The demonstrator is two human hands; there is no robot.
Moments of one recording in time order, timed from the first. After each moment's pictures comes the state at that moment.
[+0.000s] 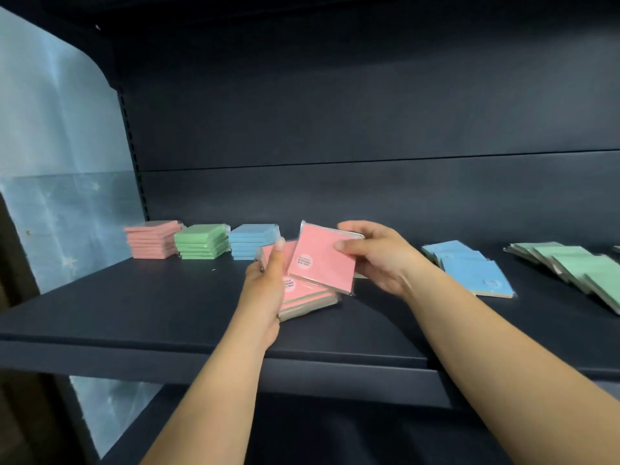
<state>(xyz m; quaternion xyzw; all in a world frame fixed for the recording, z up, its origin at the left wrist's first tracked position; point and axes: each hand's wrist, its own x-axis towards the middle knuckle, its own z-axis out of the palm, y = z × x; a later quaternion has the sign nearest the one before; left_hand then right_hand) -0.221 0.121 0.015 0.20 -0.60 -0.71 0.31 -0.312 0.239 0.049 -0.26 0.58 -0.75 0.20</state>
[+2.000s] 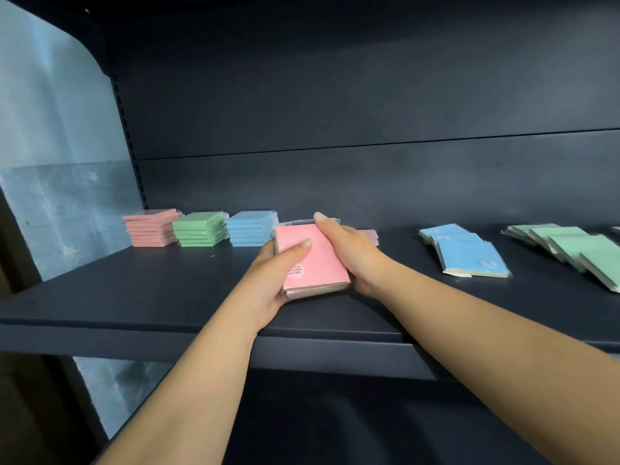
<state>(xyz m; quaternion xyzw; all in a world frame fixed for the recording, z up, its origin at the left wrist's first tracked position) -0.210 0.126 0.018 0.11 -0.63 -0.74 0.22 -0.303 0.215 0.026 -0.28 0.67 -0.66 0.20</state>
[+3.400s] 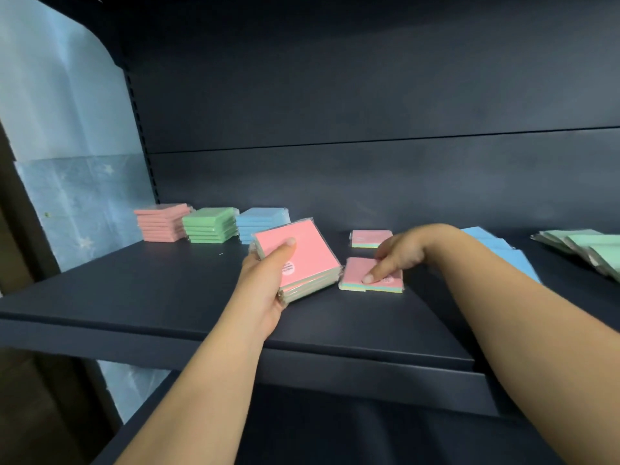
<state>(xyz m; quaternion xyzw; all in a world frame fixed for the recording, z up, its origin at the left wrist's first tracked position) -0.219 0.117 0.015 0.21 -0.52 -0.77 0.30 -0.380 0.244 0.050 -0.30 0.93 -0.07 0.20</state>
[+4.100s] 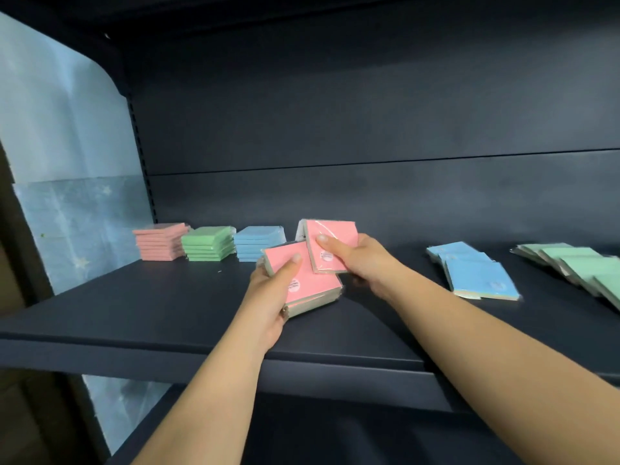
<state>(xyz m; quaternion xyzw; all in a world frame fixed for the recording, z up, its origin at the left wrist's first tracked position) -0.216 0.122 0.016 0.15 -0.56 -0.76 0.27 -0.321 0.216 0.040 -0.25 0.75 -0.60 0.12</state>
